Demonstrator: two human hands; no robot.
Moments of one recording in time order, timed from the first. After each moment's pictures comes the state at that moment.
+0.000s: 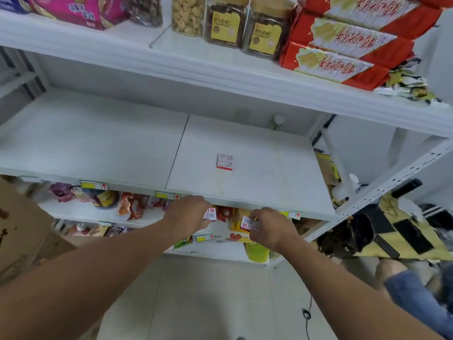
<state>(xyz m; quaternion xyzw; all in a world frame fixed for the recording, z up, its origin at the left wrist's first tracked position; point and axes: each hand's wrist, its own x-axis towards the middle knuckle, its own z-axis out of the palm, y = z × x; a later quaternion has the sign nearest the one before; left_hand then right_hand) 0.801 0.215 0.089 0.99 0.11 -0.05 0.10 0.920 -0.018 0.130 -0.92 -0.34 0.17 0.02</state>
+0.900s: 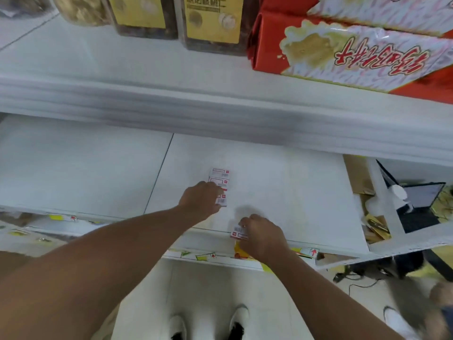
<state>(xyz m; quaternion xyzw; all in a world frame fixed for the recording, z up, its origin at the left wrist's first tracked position) 1.026 0.254 0.051 0.98 0.17 -0.08 0.09 1.082 0.041 0.036 -0.89 -0.39 0.21 0.05</state>
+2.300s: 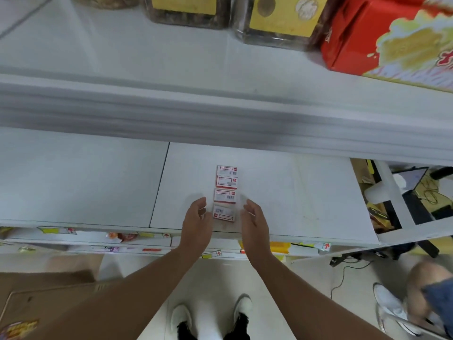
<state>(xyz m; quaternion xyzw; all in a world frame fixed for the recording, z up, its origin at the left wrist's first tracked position) 0.963 0.255 0.004 0.69 0.42 0.07 0.58 1.032 0.122 0.014 -0.78 0.02 0.22 0.59</state>
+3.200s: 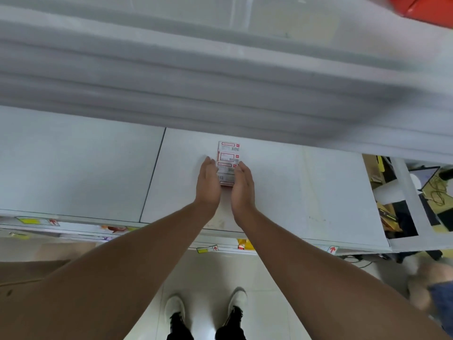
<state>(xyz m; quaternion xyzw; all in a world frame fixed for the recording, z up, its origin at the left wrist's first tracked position) 1.058 0.271 0.011 0.55 0.41 0.09 0.72 1.101 0.198 -0.010 -0.71 0.02 0.24 0.66</state>
